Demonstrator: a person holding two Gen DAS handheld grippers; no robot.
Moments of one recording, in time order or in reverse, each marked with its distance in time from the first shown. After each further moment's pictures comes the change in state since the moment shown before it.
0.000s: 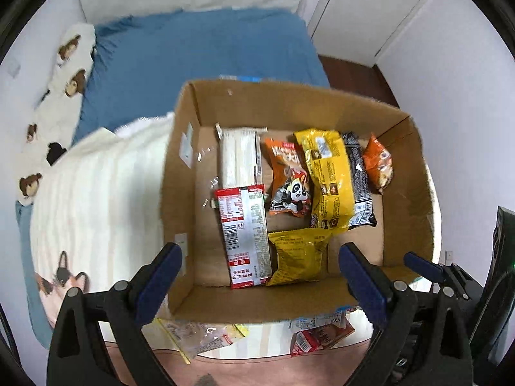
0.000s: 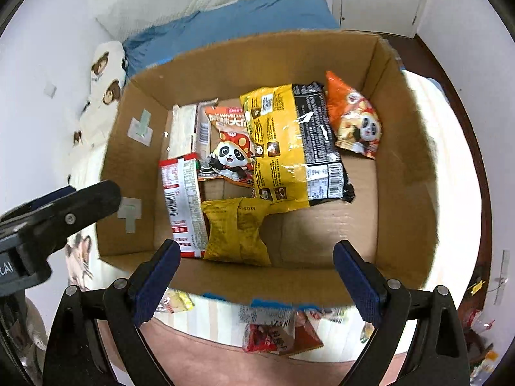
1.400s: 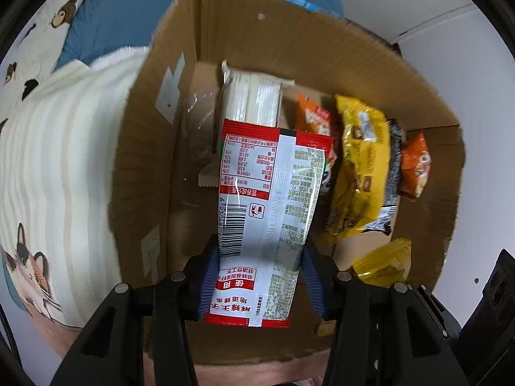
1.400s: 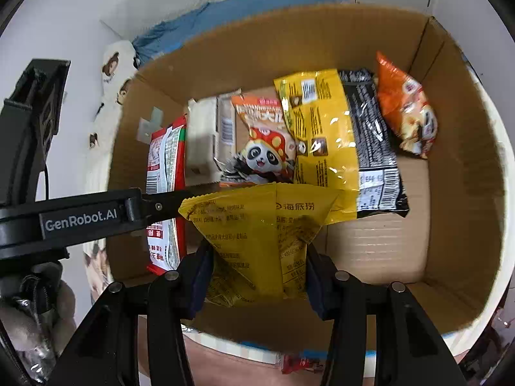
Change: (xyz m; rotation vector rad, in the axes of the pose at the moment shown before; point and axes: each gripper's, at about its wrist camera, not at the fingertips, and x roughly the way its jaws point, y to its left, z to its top) left arm 0.101 0.027 0.027 -0.163 0.308 -0.091; right arm 0.061 0.015 0.017 0.060 0.057 0.076
